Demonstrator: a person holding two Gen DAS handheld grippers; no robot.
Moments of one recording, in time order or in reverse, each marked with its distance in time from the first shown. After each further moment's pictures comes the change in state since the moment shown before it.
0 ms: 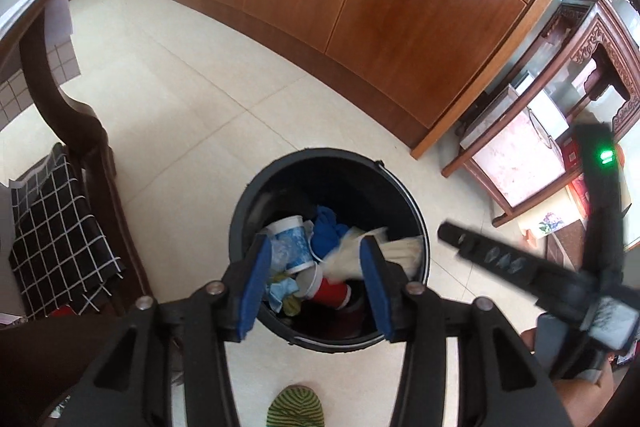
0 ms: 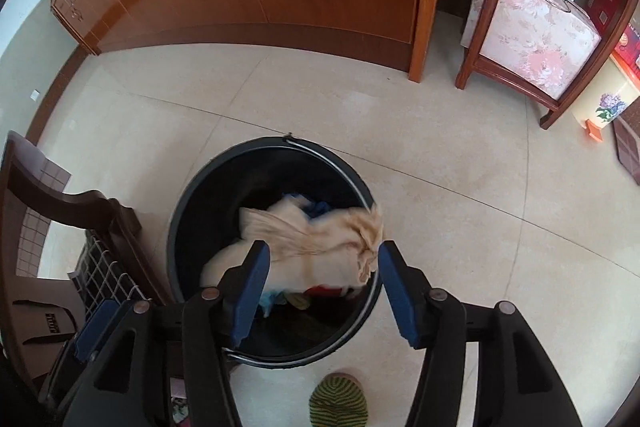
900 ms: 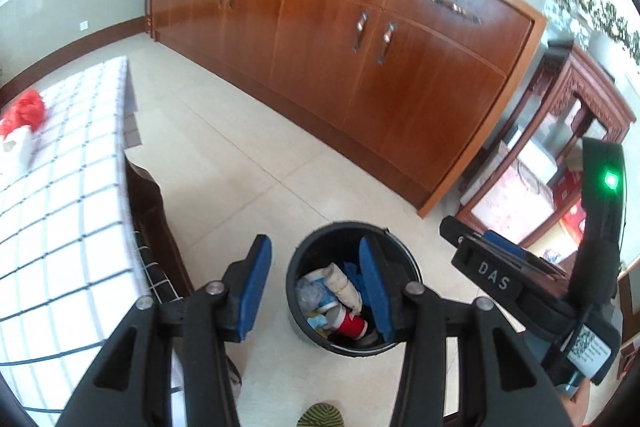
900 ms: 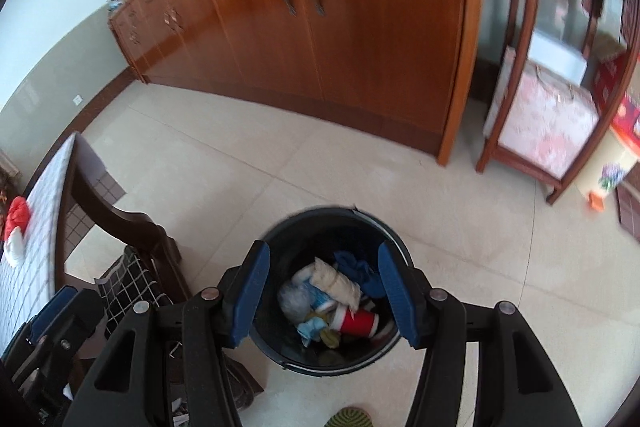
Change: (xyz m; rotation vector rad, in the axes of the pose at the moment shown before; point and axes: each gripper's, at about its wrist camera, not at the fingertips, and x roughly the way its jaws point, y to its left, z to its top) left arm -0.127 0.027 0.014 0.001 -0.248 0.069; right arm -0.125 0.060 -0.015 -0.118 -0.311 0.099
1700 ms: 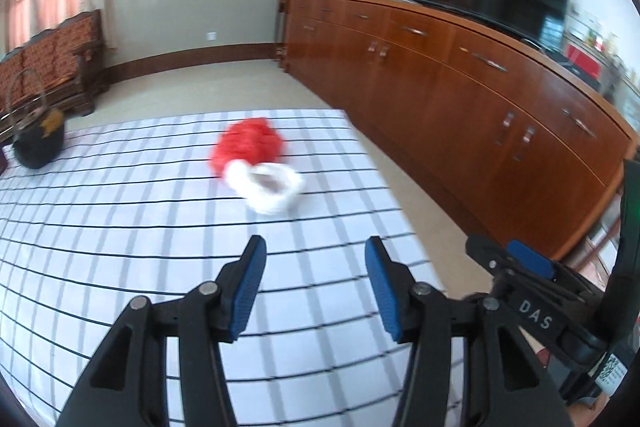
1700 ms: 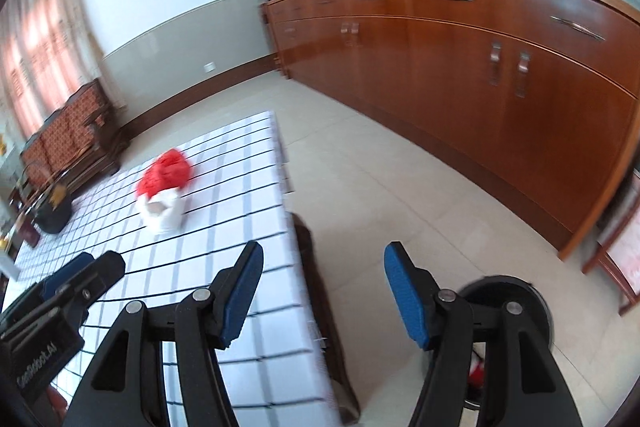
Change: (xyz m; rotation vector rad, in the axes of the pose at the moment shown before) left arm -0.100 0.198 0.007 -0.228 -0.176 0.346; right arm -0.044 0.250 -0.018 -0.343 -0.069 0.376
